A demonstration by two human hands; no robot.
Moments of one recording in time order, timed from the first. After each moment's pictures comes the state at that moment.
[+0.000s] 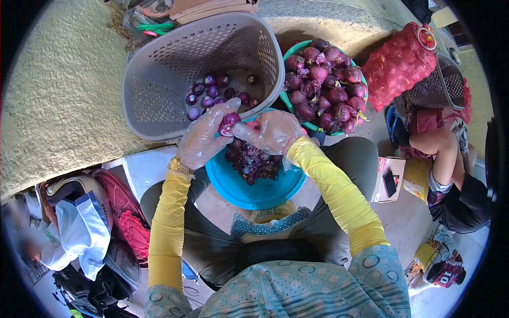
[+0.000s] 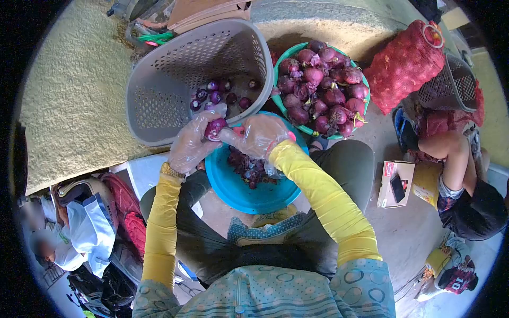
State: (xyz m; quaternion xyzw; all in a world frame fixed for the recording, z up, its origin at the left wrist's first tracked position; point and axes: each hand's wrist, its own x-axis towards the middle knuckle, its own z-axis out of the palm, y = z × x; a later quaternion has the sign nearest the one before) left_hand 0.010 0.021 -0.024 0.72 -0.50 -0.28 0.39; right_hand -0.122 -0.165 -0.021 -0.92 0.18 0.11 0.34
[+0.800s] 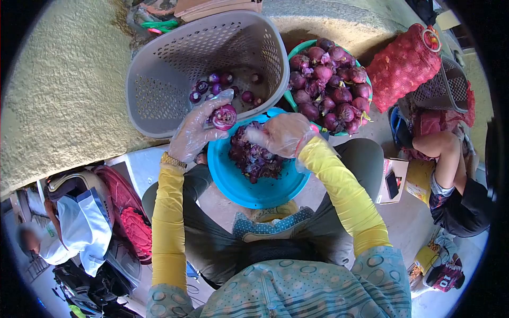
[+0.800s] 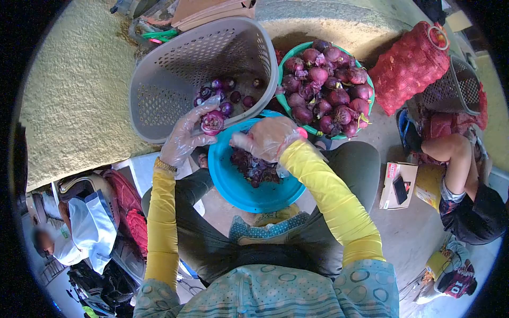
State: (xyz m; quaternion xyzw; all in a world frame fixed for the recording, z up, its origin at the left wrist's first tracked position) left_hand 0.032 0.030 -0.022 0.69 -0.40 -0.37 0.48; right_hand -0.129 -0.177 -0.011 -0.92 0.08 0.19 0.33
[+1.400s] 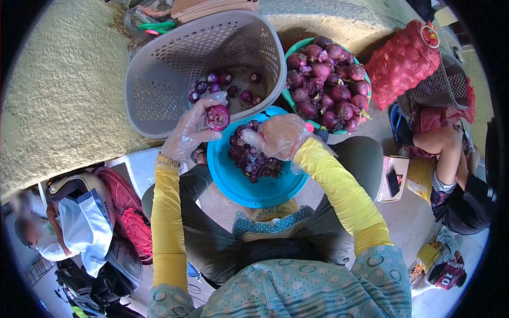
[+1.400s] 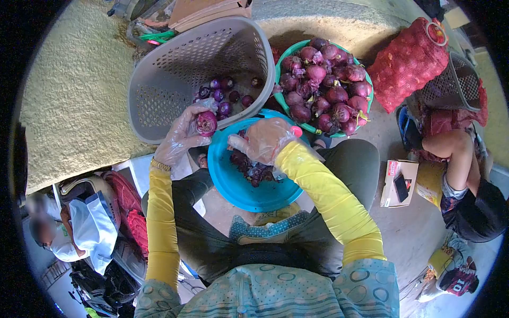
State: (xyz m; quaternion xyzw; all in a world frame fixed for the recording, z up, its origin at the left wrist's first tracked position) left_hand 0.036 0.036 -0.025 0.64 -0.32 -0.45 0.53; right_hand -0.132 -0.169 -0.030 -0.94 0.07 0.20 0.25
